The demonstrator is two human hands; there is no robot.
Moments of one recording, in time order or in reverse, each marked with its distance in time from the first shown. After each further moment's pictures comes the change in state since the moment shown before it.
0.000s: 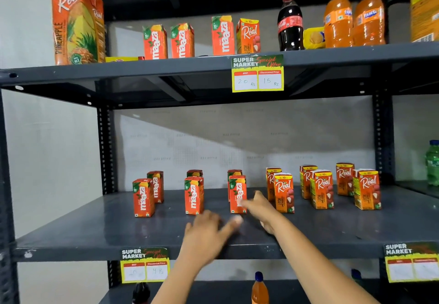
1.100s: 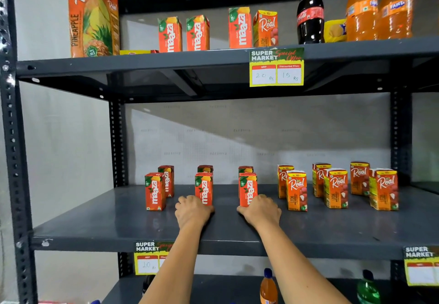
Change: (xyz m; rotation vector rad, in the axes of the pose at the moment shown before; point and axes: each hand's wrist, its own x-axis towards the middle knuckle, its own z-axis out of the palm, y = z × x) left_hand 0.066 -0.044 -0.009 0.012 0.110 -0.536; right_hand -0.010 -0.002 0.039 -0.767 0.382 -0.060
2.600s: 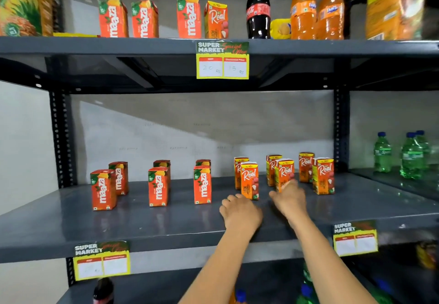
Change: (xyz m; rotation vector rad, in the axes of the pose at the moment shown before) left_hand -0.128 0.155 0.073 0.127 -0.205 0.388; right_hand 0.015 0.144 -0.087 0.347 0.189 0.273
